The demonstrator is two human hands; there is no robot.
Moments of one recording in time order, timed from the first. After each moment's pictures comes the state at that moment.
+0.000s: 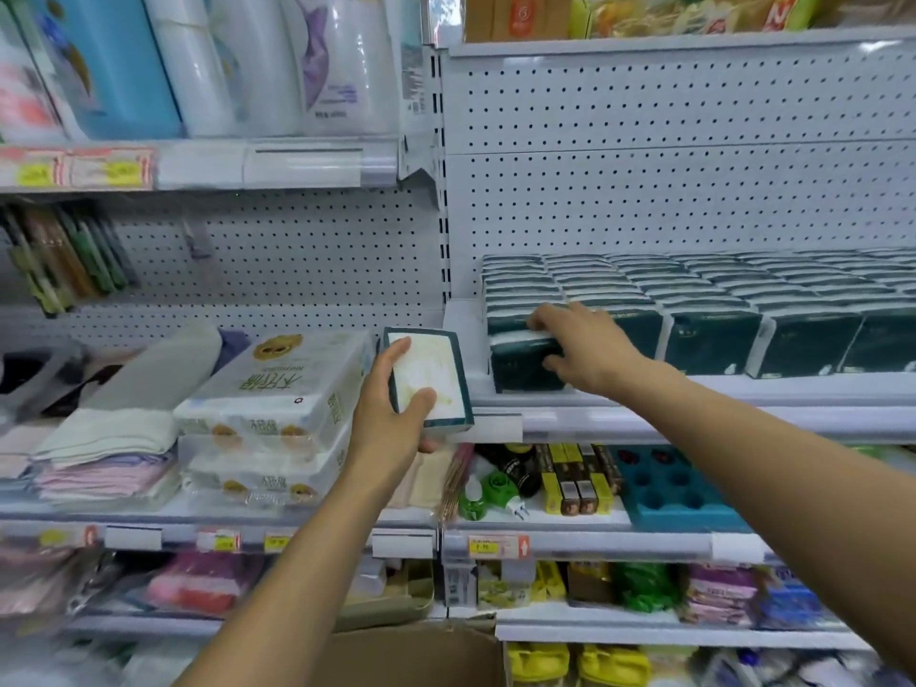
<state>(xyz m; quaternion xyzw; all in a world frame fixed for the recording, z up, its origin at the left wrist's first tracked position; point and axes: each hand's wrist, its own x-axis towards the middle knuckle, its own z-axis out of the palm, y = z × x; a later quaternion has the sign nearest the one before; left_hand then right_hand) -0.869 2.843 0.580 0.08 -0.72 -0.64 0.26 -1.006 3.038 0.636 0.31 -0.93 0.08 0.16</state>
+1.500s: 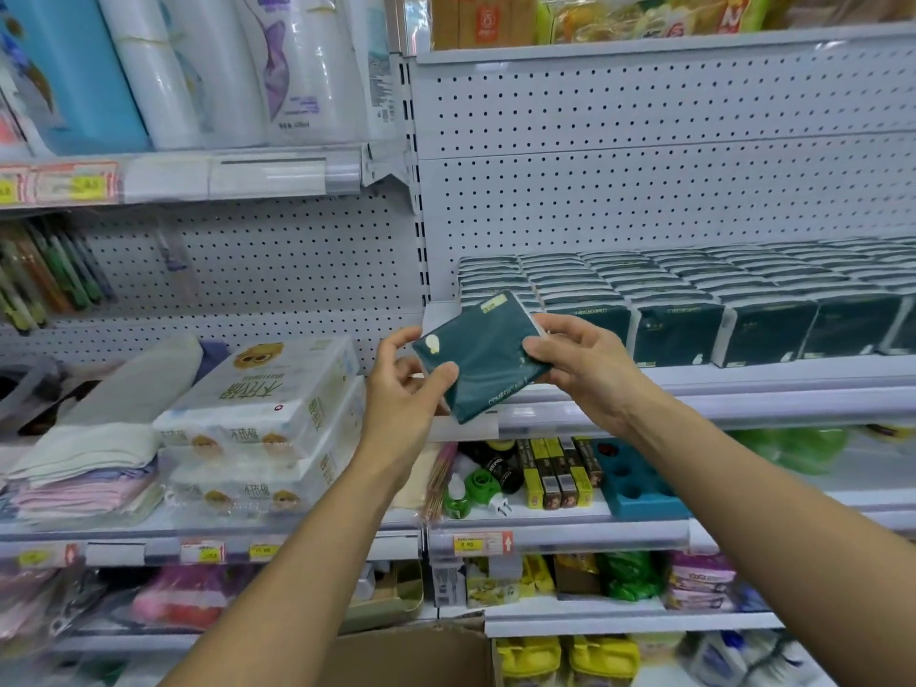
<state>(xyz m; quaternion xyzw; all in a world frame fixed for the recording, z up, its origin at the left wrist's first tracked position) -0.882 2.880 0.601 0.04 -0.68 -0.69 0.25 -0.956 3.065 0.627 0.18 -0.60 0.78 -0.10</state>
